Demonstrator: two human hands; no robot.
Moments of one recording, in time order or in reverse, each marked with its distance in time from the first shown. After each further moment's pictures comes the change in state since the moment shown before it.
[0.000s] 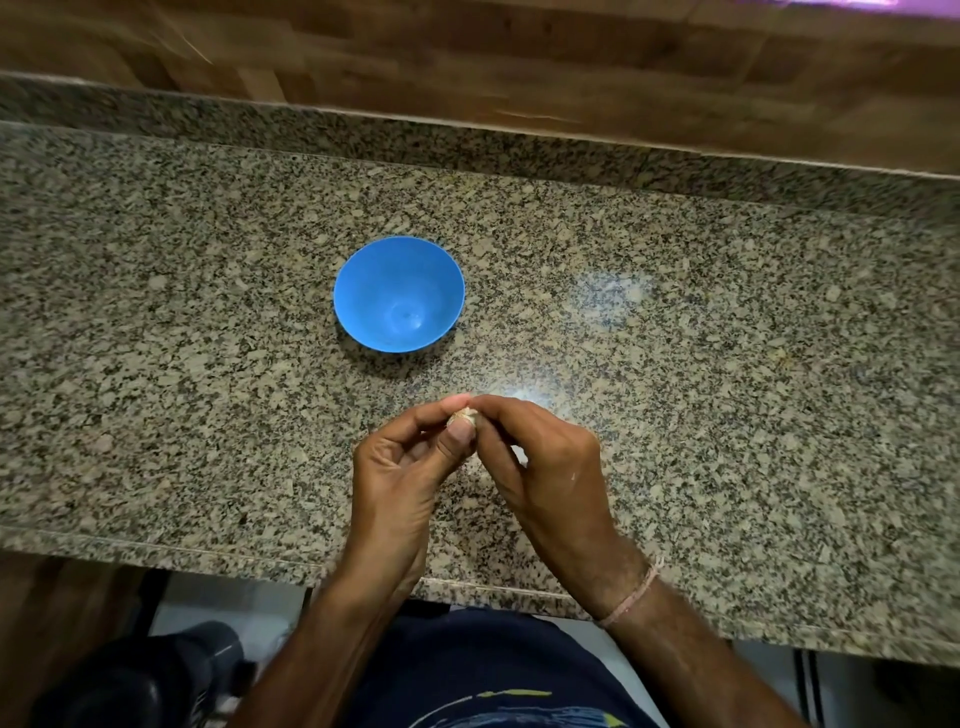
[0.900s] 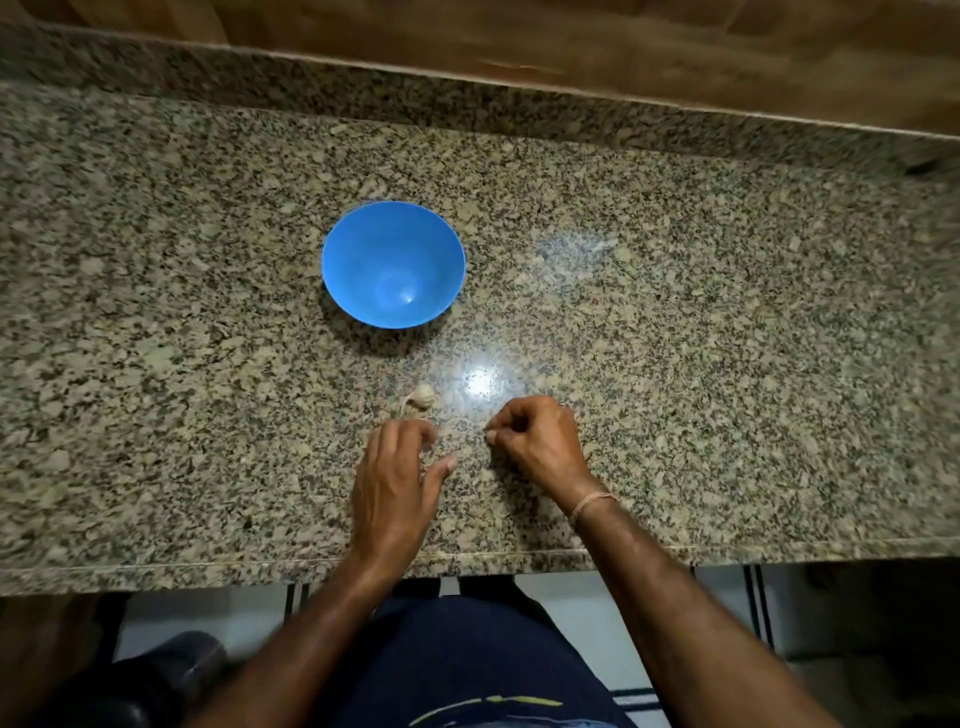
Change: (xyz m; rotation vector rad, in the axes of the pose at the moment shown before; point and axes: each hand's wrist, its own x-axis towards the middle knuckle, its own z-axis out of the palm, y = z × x) left_hand 0.041 -0.084 -0.118 1.391 -0.141 0.438; right_hand -0.018 0.074 0.067 -0.098 -0.232 0.754
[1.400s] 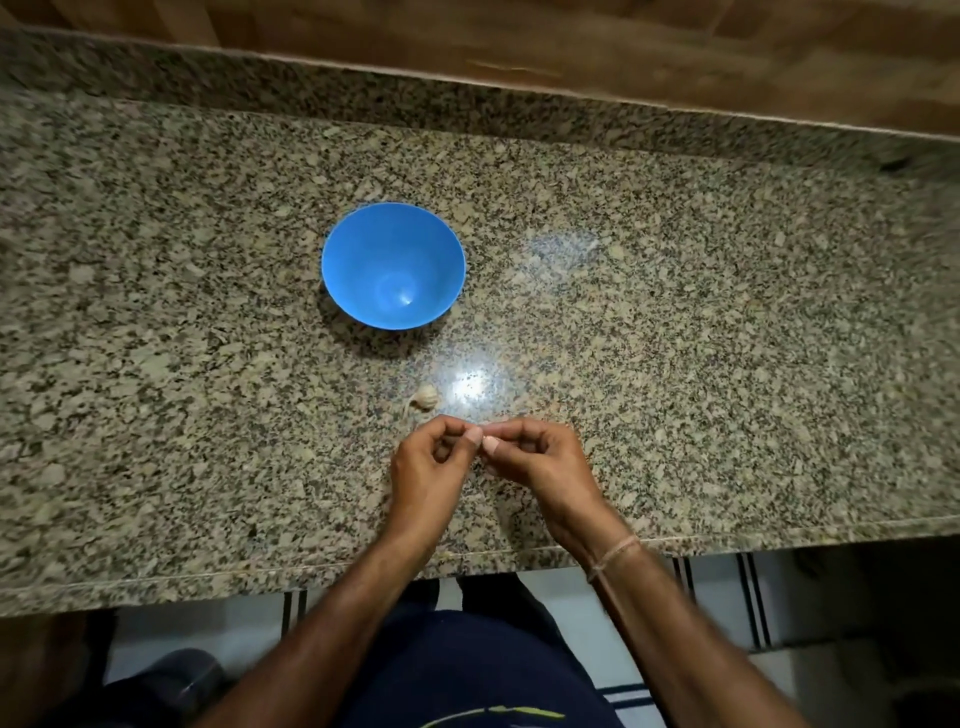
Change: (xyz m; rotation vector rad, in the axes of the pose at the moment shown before) left_hand 0.016 0.038 -0.015 -0.823 -0.225 -0.408; right_hand -0.049 -0.022 0.001 0.756 -0.093 0.190
